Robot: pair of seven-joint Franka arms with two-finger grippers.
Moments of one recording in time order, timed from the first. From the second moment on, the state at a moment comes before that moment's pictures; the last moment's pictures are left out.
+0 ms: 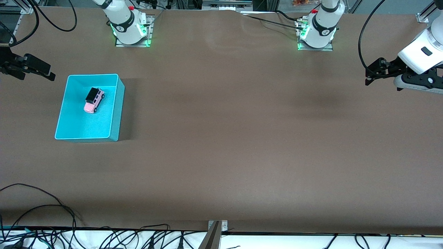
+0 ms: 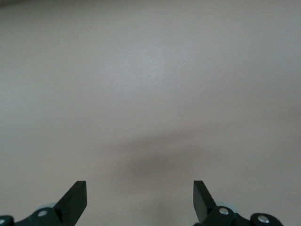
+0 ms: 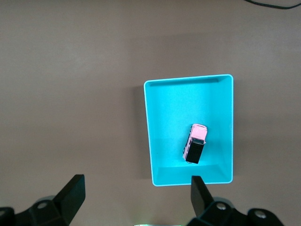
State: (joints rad) left arm 0.00 -0.03 -0.06 -1.65 0.02 1.60 0.12; right arm 0.01 0.04 -0.03 -1.47 0.05 1.46 0.03
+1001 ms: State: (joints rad) left arm 0.00 -0.03 -0.06 -1.65 0.02 1.60 0.12; right arm 0.00 0.04 -0.03 -1.47 0.05 1.46 0.03
